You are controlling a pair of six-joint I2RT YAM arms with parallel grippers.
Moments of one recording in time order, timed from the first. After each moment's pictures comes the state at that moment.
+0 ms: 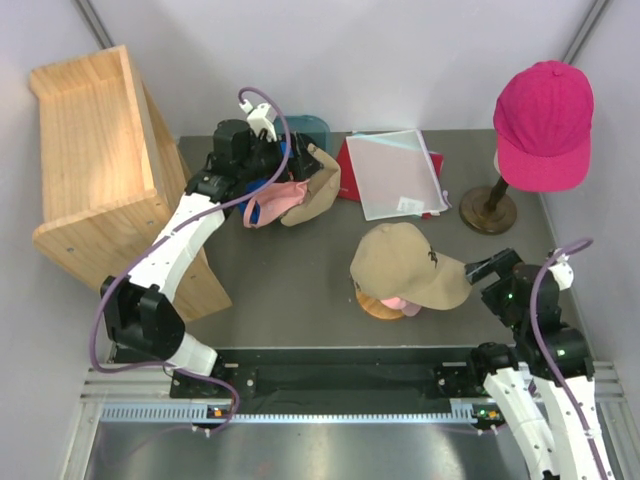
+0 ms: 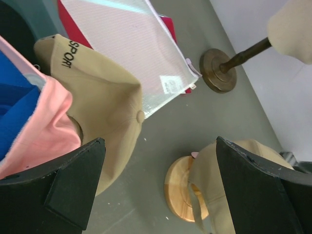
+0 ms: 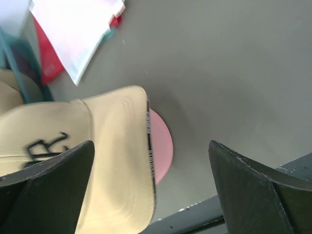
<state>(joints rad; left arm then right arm) -0.33 1.51 1.43 -0.26 0.42 -0.43 0.17 0.36 0.70 -0.98 0.23 0.94</state>
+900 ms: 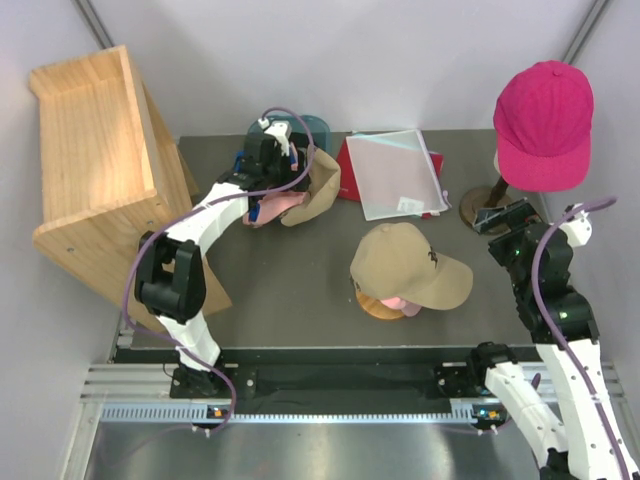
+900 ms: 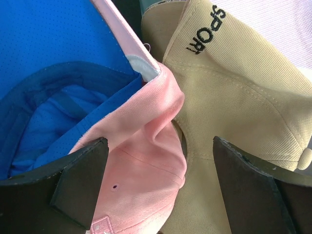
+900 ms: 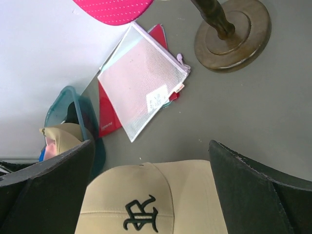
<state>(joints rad) -0.33 1.77 1.42 -0.22 0.08 -0.21 0.17 0.59 0.91 -0.69 0.36 0.89</state>
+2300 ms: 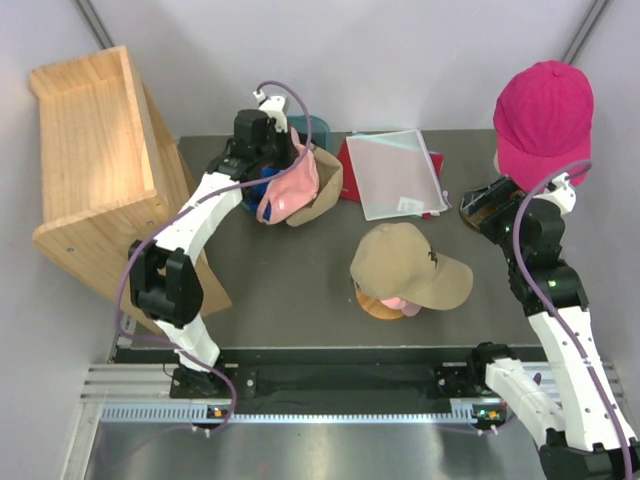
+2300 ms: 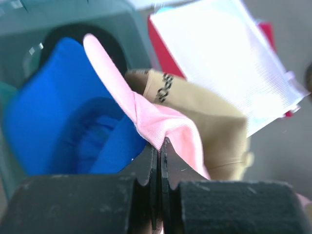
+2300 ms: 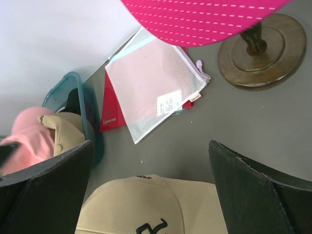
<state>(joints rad) -0.33 1.75 1.57 -0.26 0.14 -0.17 0.14 0.74 0.95 -0.53 0.25 0.75</state>
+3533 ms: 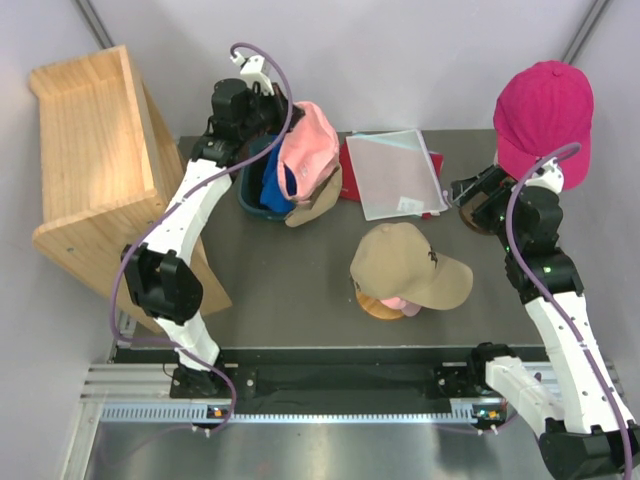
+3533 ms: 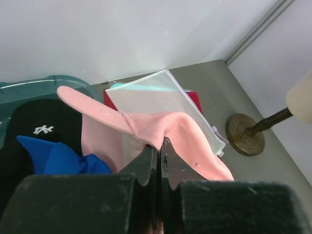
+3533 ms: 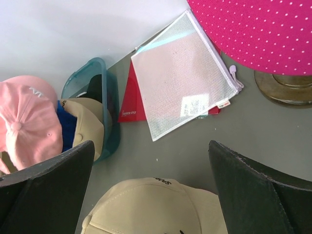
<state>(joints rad) -0.28 1.74 1.77 -0.17 0.31 -0.35 0.13 0.83 0.98 -0.41 0.10 0.68</state>
